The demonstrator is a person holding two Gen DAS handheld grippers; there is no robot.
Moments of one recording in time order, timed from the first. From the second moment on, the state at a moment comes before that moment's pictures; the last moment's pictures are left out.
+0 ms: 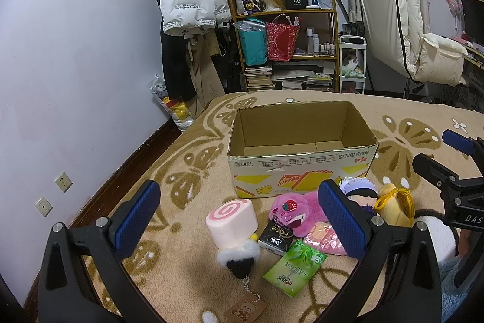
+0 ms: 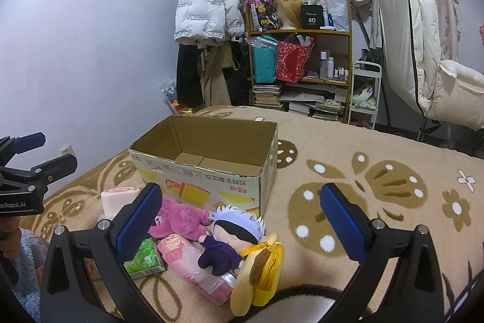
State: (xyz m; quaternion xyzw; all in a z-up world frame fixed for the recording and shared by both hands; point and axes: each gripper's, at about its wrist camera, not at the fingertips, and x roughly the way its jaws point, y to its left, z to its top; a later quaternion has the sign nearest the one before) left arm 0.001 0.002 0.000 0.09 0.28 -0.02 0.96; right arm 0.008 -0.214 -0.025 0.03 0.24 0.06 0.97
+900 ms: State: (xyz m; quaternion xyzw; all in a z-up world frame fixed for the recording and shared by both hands) left arm 0.001 0.002 0.000 0.09 0.28 -0.02 0.96; right arm 0.008 -0.216 -0.026 0.03 0.24 0.06 0.97
